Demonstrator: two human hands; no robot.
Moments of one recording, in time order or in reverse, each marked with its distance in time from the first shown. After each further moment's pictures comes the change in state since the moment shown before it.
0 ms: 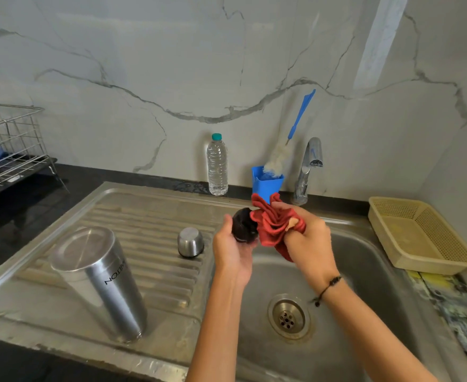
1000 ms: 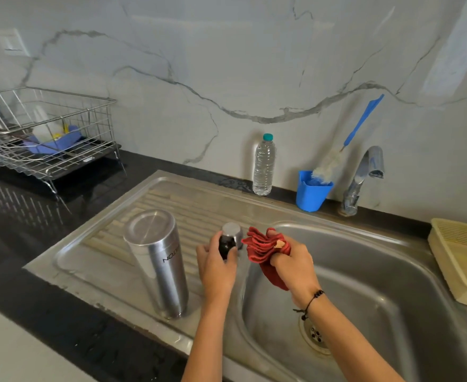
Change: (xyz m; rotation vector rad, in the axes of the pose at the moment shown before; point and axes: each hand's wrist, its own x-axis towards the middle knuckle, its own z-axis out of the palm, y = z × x) left_hand 0.015 0.023 -0.120 1.225 0.478 0.590; right_hand -0.018 0.006 0.081 0.037 -0.255 0.246
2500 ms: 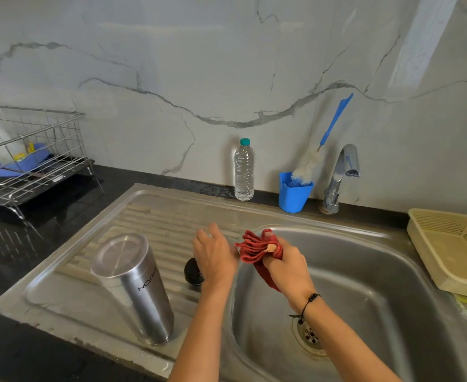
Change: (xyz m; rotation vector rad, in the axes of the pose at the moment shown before) left_hand 0.032 0.040 0.027 0.539 -0.066 0.187; right_hand 0.004 -0.010 -0.019 -0.077 -0.013 -0.037
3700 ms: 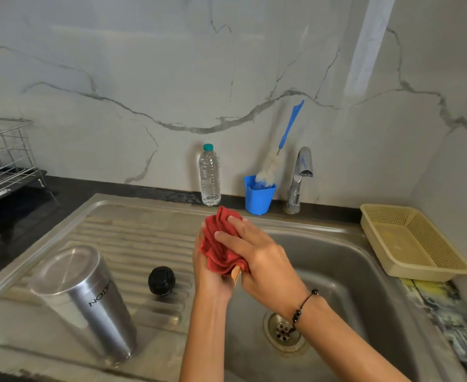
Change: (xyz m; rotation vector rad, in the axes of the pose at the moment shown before) left_hand -0.047 0.064 -0.027 -1.985 -0.482 -0.420; right_hand -0.019 -0.010 -0.033 -0.573 0.157 -0.815
